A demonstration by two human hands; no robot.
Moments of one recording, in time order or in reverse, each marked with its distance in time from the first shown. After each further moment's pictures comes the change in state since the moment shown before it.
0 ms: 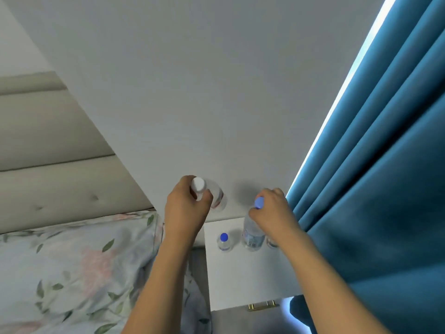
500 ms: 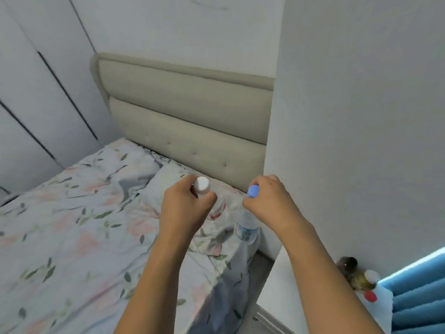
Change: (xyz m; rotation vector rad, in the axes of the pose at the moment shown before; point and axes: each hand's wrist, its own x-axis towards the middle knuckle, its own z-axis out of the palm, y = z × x) left_hand -0.180 -0.012 -0.206 0.190 0.597 -0.371; right_hand -0.149 -0.177 0.031 -0.046 -0.385 -0.745
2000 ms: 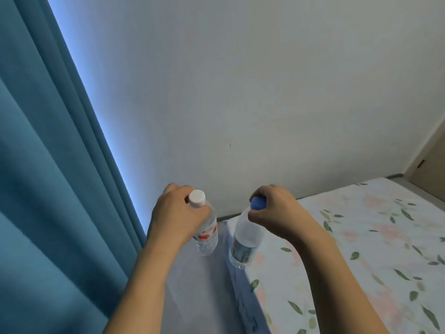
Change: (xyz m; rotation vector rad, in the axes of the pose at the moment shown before) left_hand -0.678 -0.145 -0.510 0.550 1.505 -1.471; right_hand -0.687 -0.459 0.334 0.008 -1.392 -1.855
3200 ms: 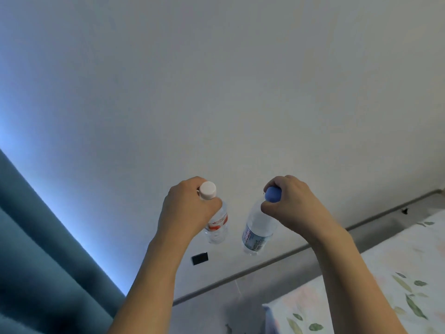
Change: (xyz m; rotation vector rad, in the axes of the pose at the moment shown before) left_hand 0.517 -0.103 0.033 -0.013 -0.080 0.099; right_hand 0.491 -0.079 0.083 0.020 0.157 0.077
